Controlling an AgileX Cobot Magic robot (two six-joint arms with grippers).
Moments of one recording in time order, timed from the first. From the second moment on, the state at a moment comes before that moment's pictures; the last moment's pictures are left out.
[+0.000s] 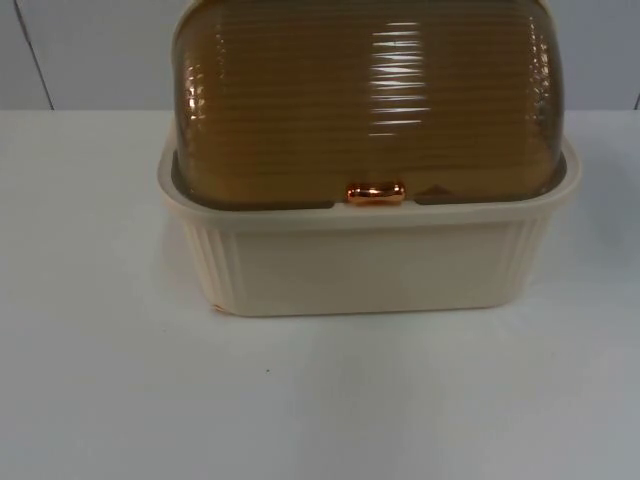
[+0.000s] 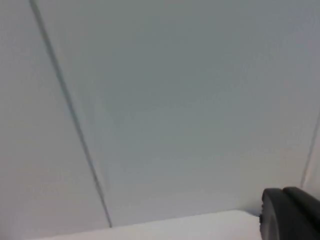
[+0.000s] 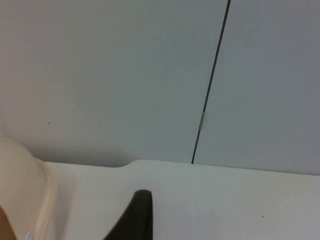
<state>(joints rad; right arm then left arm) -0.09 1.11 -1.02 0.19 0.33 -0.33 0.06 1.31 -1.27 -0.53 0.37 0.58</state>
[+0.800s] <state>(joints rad) -0.09 1.11 -1.02 0.21 0.33 -0.33 0.11 1.31 -0.98 -0.57 0.21 0.54</state>
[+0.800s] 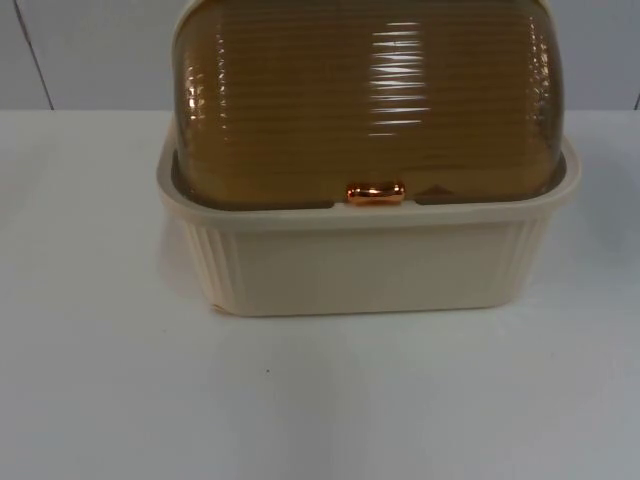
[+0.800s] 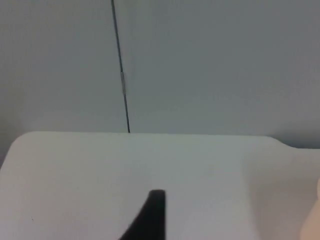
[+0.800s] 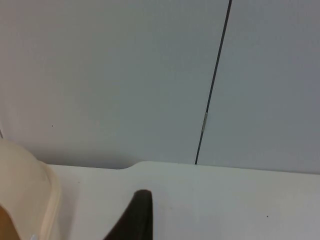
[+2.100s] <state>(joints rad) -0.09 0.93 -0.80 0.21 0.43 -0.23 0.12 1.02 -0.69 -0.58 0.31 0.57</state>
